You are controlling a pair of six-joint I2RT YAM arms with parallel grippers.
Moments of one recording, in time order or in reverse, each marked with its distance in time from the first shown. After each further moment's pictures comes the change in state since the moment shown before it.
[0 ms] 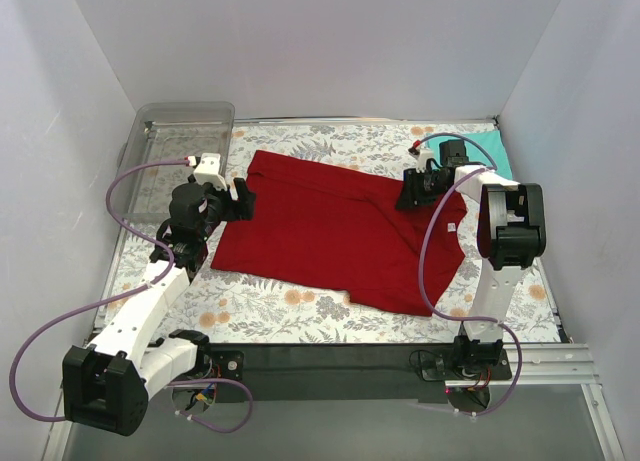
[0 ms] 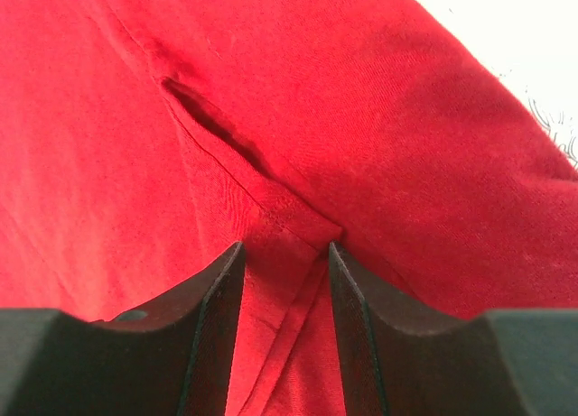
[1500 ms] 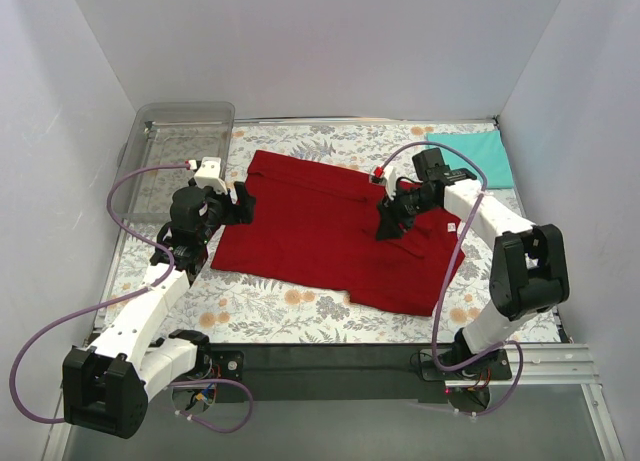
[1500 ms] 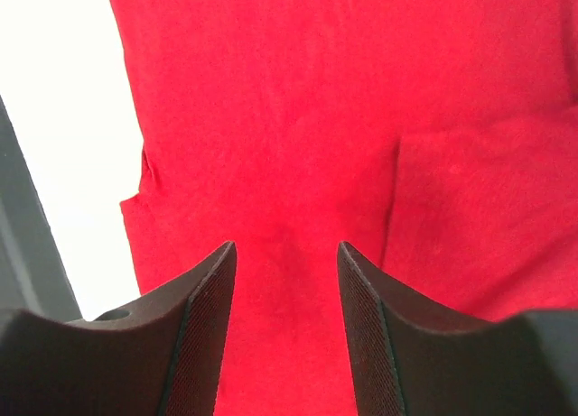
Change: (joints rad) left arm 0.000 -0.014 -0.027 -0.003 -0.002 0.000; right arm 0.246 -0.376 -0.166 -0.320 -0.133 -0.471
